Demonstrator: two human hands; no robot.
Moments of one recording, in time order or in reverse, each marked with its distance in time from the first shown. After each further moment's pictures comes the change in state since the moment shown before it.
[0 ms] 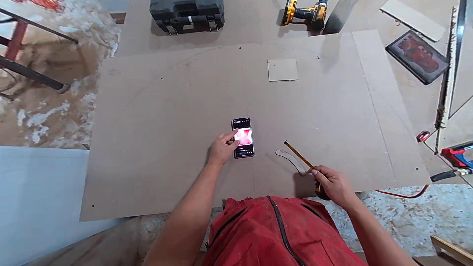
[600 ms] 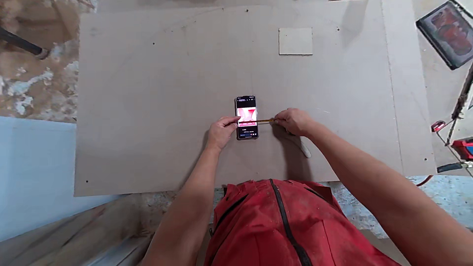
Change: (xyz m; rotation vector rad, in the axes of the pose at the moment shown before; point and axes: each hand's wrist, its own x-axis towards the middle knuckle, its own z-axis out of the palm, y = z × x) left_hand -0.010 -0.015 -0.007 -0.318 -0.050 -0.097; right_hand 0.185 -0.092 0.055 -0.538 -0.411 -0.455
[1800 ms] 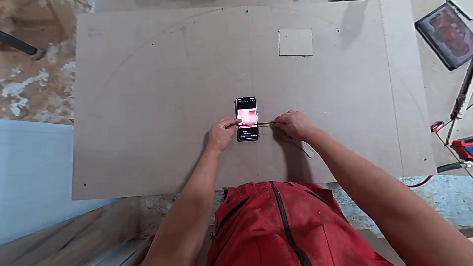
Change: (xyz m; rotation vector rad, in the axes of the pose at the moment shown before) left_hand 0.001 -0.001 0.000 0.062 0.007 0.027; right_hand -0.006 0.000 0.014 -0.067 0.070 -0.014
